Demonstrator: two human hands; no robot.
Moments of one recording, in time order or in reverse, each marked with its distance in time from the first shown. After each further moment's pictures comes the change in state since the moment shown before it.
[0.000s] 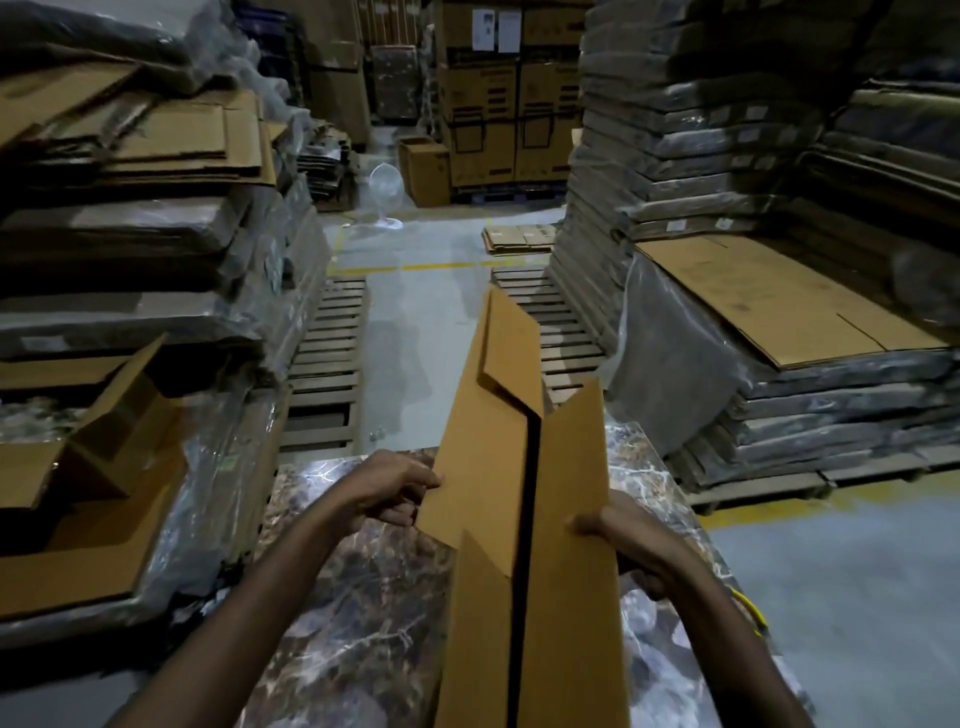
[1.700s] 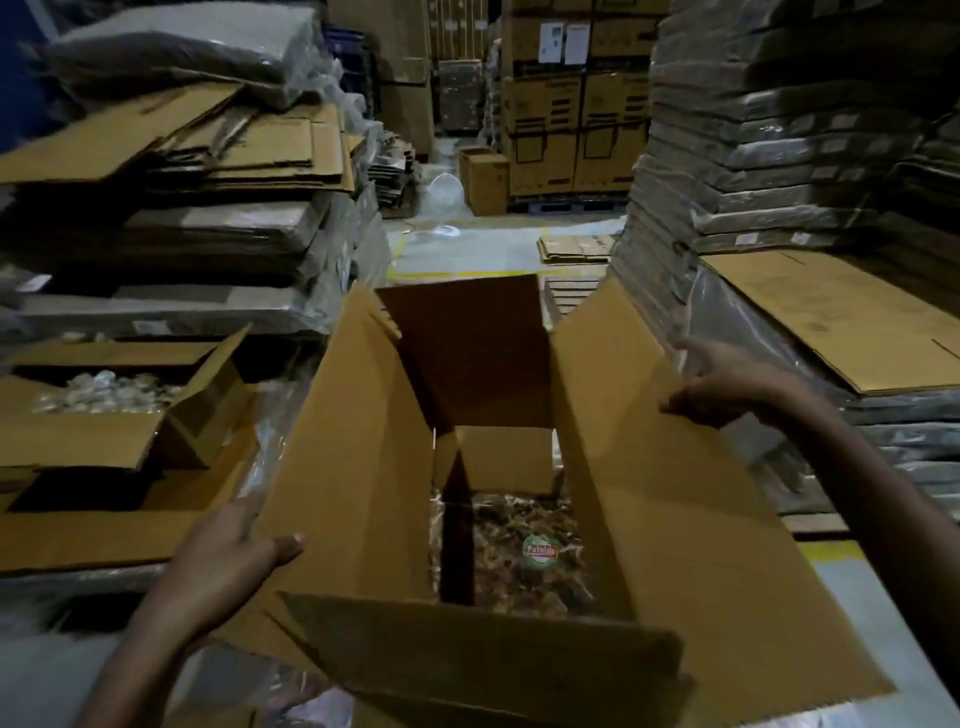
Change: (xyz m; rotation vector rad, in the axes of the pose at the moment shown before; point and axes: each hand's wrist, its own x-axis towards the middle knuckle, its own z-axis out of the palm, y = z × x) left_hand -0.162 -0.113 -0.112 0.234 0.546 -0.053; right_hand 0.003 -0.154 -0.060 -0.538 0.256 -0.151
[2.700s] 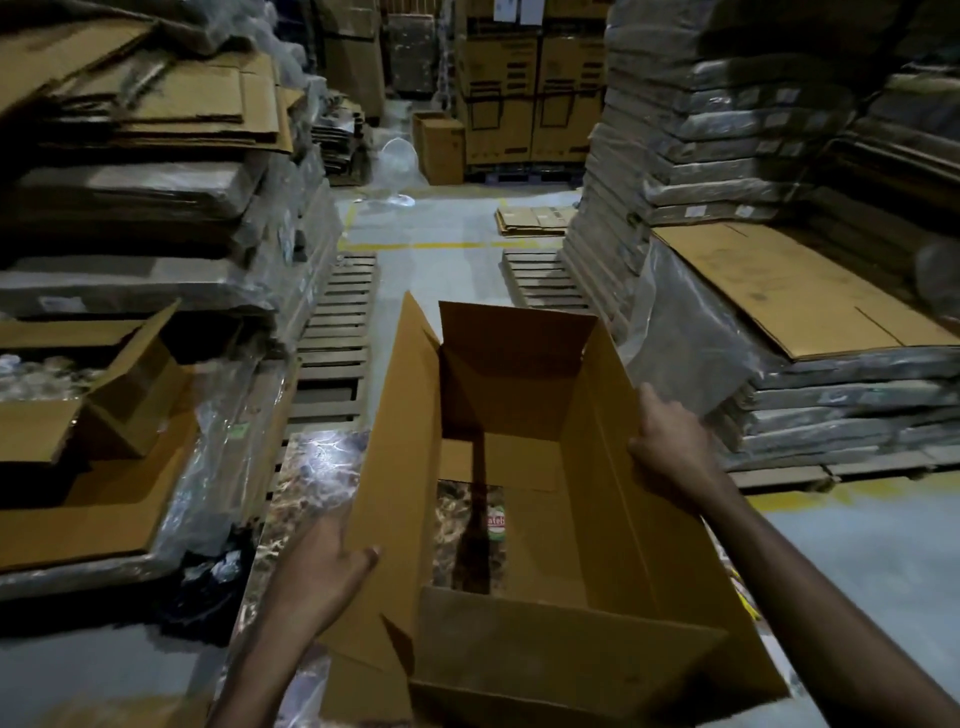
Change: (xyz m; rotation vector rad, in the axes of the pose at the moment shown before) left_hand -0.032 0.071 0.112 0.054 -0.109 0.200; right_hand 0.003 0.100 0.086 -0.404 0.309 -0.035
